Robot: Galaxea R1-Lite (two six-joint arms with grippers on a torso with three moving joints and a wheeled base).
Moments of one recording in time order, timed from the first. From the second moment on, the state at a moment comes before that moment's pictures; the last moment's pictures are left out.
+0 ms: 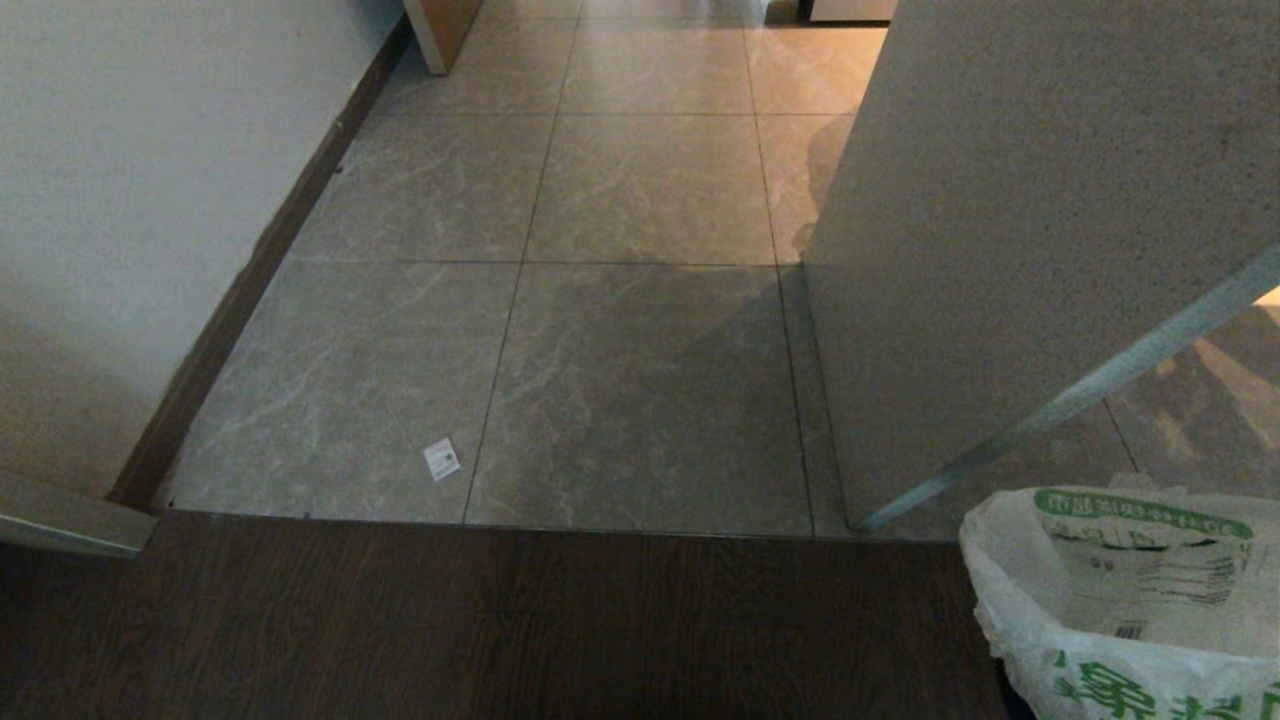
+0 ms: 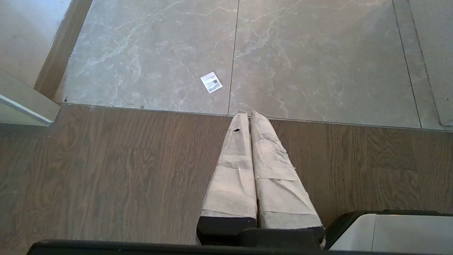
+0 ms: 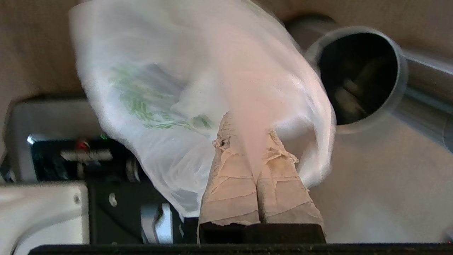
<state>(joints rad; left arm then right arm) 0.00 0.00 0.00 0.01 0.00 0.00 -0.78 1.05 -1.09 0.98 0.52 -0.60</state>
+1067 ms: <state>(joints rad) 0.00 0.00 0.00 0.01 0.00 0.00 -0.01 0.06 -0.01 -0.05 0.03 -0.09</state>
